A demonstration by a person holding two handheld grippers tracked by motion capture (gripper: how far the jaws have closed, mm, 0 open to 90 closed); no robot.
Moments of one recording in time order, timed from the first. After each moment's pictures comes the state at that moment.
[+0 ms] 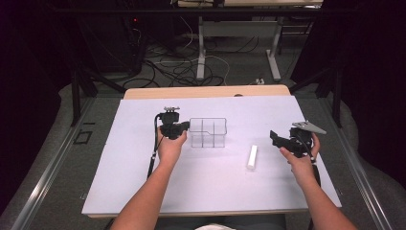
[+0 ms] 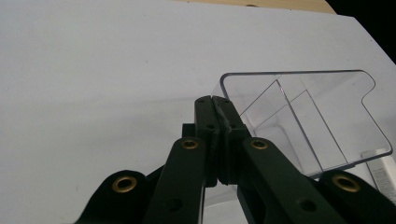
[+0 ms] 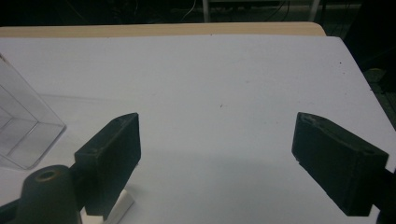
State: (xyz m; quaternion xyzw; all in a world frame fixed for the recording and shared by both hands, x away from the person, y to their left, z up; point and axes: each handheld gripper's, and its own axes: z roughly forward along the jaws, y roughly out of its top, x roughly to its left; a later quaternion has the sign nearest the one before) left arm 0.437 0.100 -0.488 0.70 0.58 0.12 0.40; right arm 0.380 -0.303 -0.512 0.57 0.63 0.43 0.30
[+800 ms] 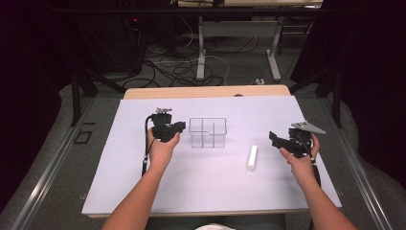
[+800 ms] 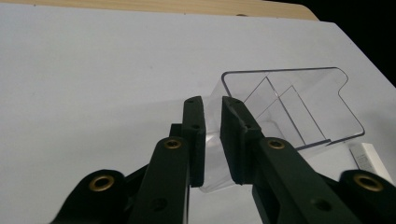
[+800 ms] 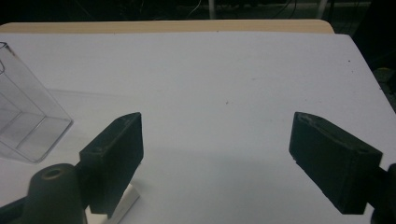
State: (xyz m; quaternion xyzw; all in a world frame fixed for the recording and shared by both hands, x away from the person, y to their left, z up) left arm 0.420 0.122 -0.477 0.70 0.56 0.12 0.43; right arm 0.378 -0.302 -0.512 0.57 0.65 0.43 0.28
